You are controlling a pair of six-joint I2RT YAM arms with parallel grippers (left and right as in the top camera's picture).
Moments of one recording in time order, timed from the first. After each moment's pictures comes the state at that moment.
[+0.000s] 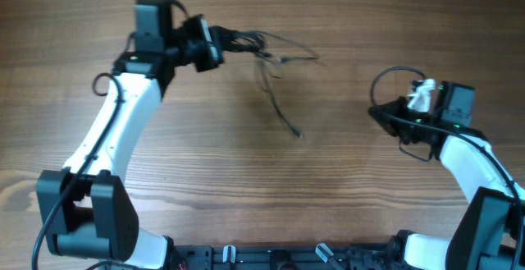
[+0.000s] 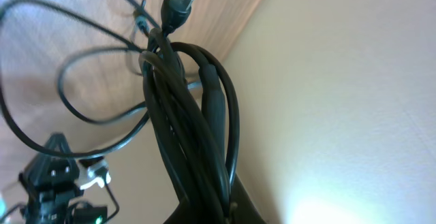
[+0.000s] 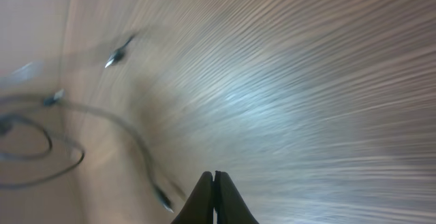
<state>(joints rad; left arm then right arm) -0.10 1.67 1.27 -0.26 0.69 -2.04 -0.28 1.49 0.66 -0.23 -0.69 0.51</state>
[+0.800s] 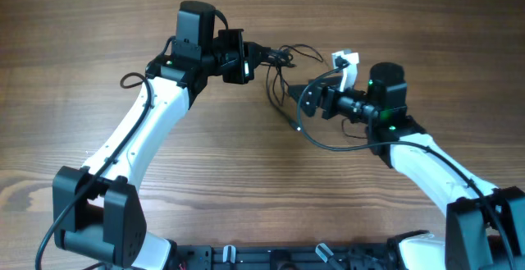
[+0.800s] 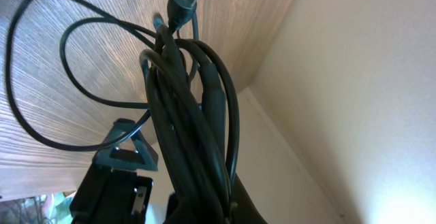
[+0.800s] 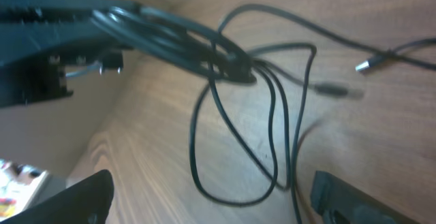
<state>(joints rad) -0.30 1.67 1.27 -0.31 0.62 -1.94 0.24 1.49 0.66 0.38 -0.71 0.45</state>
